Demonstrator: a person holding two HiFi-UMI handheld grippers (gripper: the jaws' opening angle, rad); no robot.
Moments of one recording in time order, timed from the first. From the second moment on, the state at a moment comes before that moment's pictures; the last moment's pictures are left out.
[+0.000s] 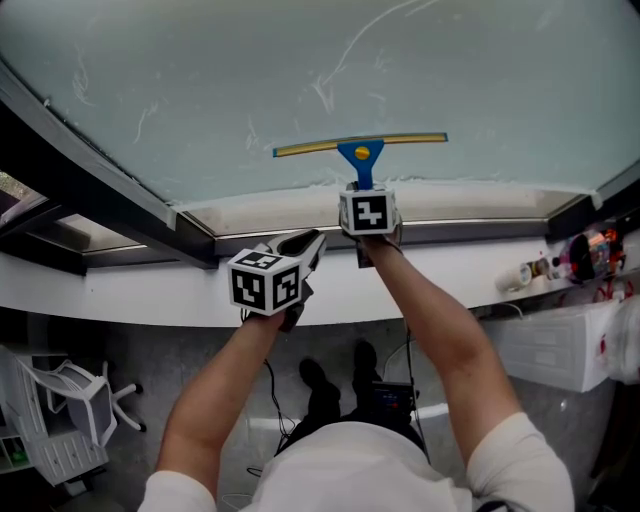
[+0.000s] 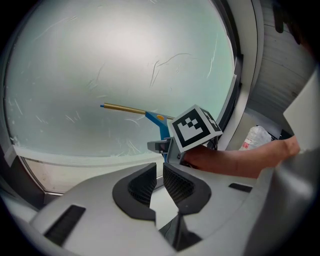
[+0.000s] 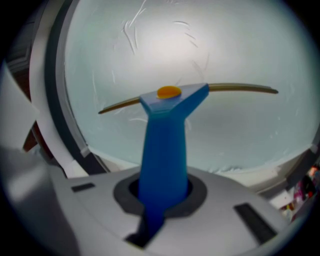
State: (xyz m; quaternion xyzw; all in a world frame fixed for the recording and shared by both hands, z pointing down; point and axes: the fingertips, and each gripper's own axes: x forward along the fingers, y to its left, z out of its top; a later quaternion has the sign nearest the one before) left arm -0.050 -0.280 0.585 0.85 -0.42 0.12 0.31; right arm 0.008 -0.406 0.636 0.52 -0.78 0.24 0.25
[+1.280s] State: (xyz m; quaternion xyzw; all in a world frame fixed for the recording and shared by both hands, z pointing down) left arm -0.058 -0.259 0.675 0.82 -0.41 0.14 0.37; right arm 0.004 -0.395 0.748 0.50 -0.77 0.28 0.28
